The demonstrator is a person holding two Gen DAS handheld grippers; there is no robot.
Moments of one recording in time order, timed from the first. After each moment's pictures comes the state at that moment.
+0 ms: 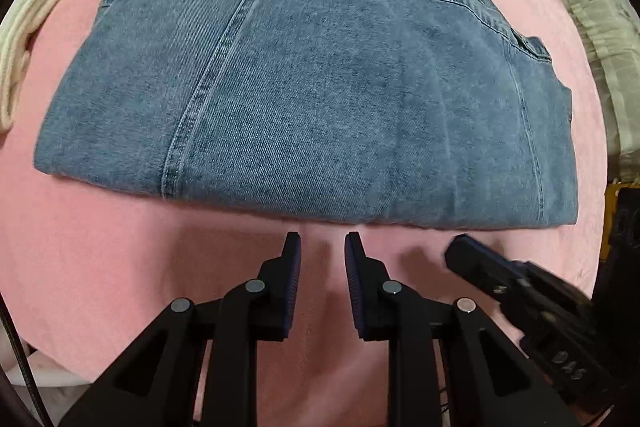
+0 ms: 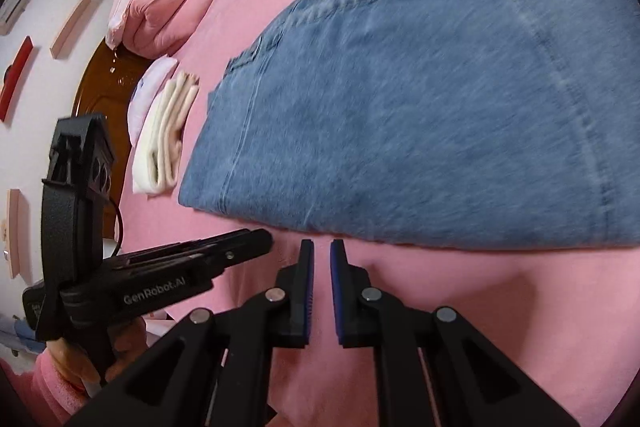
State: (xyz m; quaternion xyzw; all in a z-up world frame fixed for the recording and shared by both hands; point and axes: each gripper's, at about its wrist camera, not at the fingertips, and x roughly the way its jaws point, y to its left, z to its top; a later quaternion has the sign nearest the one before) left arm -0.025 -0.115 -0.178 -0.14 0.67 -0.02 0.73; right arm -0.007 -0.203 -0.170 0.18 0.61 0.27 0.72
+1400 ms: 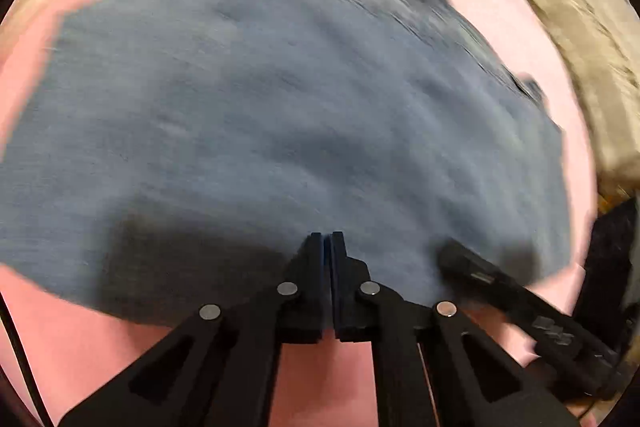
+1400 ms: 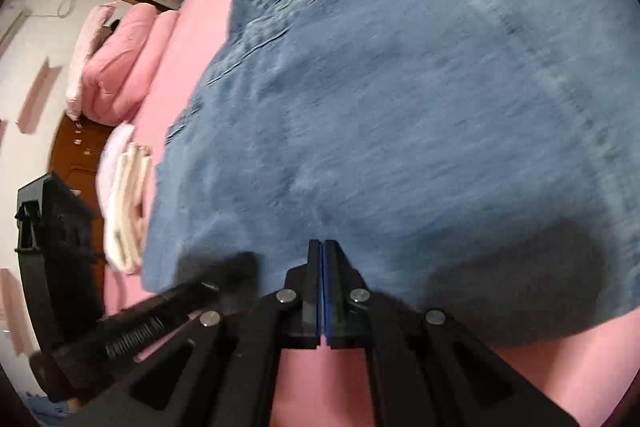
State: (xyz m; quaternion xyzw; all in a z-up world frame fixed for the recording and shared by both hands) left arm 0.026 -0.101 -0.206 -0.16 0.61 -0.02 0.78; right arm 0.047 -0.221 -0.216 0.25 0.59 0.17 0.75
